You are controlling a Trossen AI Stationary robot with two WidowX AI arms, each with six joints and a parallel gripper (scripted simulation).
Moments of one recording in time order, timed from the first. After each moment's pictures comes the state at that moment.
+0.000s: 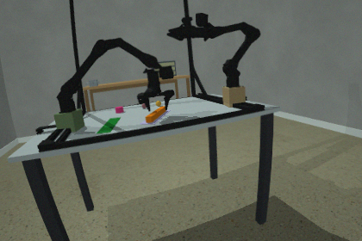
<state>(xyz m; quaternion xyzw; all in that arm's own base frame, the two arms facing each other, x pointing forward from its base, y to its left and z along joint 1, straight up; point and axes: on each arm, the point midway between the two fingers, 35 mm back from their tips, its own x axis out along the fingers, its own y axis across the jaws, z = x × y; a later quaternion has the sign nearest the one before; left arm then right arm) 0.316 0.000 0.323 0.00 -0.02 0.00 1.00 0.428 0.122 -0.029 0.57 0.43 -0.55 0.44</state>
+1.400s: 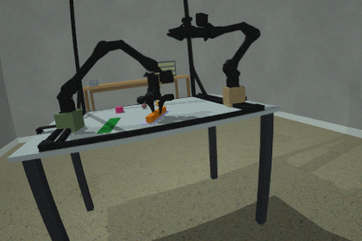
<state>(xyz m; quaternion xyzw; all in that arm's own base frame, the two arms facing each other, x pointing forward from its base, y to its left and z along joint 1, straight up) 0.316 0.000 0.323 0.00 -0.02 0.00 1.00 0.423 0.121 -0.047 0.56 0.44 -0.56 0.44</state>
